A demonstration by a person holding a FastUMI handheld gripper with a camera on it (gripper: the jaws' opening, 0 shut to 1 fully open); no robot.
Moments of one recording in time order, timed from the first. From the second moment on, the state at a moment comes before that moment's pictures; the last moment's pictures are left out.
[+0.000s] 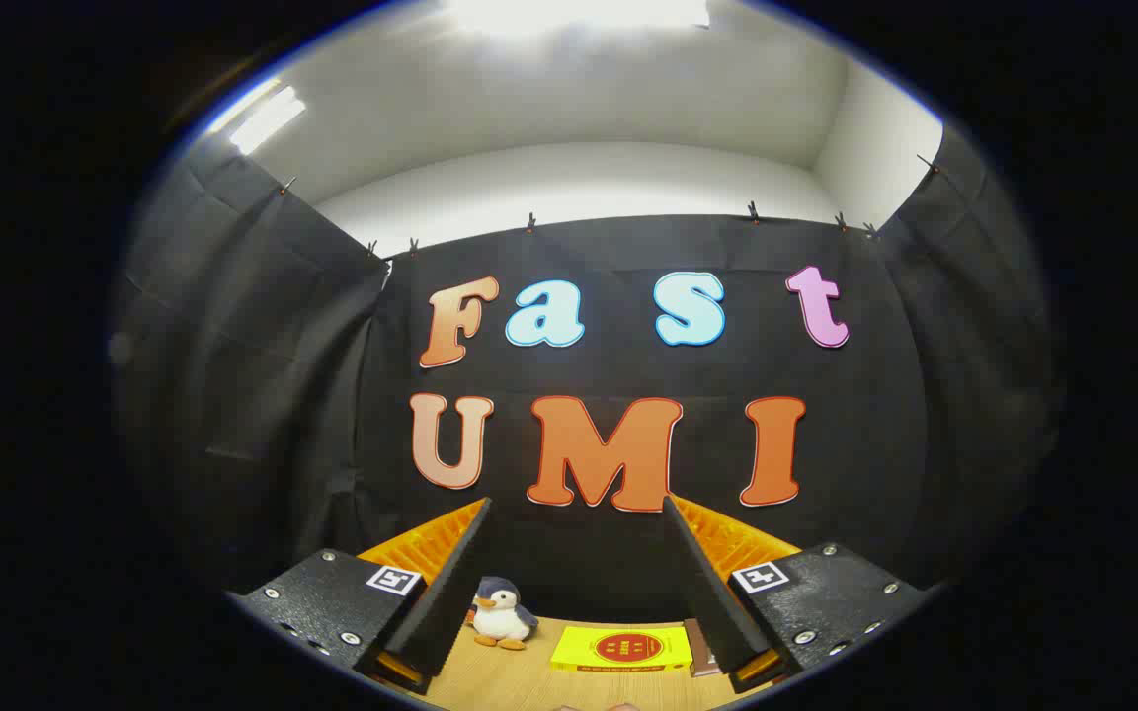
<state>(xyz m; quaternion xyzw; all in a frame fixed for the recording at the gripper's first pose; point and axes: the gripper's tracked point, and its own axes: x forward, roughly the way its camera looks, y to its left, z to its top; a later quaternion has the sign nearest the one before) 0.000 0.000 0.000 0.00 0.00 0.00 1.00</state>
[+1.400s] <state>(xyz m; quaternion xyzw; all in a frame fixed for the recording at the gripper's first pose) 0.031 0.011 0.034 0.03 -0.03 0.02 1.00</state>
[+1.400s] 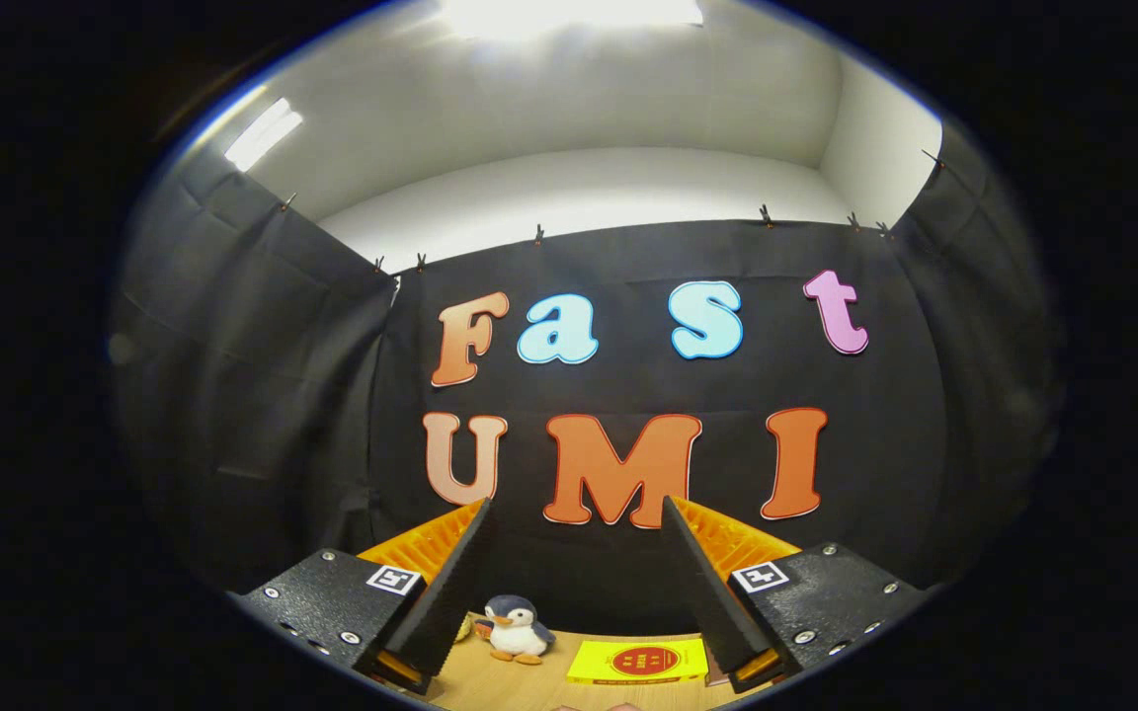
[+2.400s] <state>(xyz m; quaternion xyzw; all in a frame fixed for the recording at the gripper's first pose) 0.014 0.102 -0.029 0.05 0.04 0.13 0.99</state>
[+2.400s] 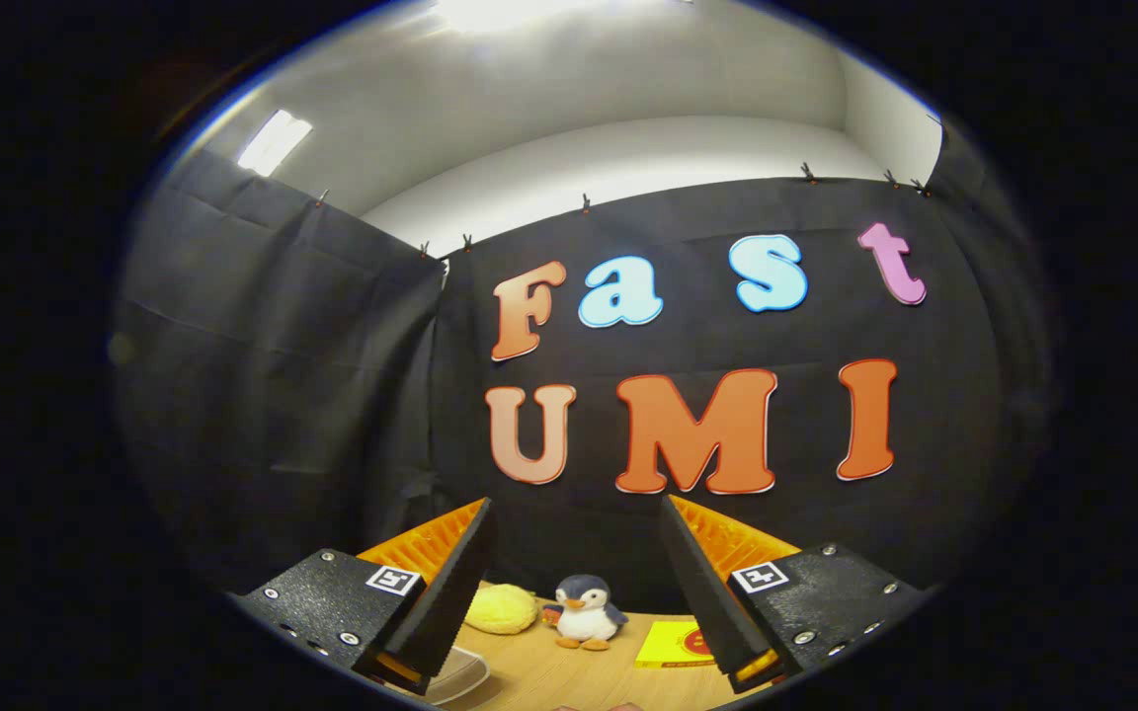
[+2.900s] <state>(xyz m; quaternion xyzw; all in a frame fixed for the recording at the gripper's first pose) -0.053 0.183 -0.170 0.10 0.28 0.21 0.93</state>
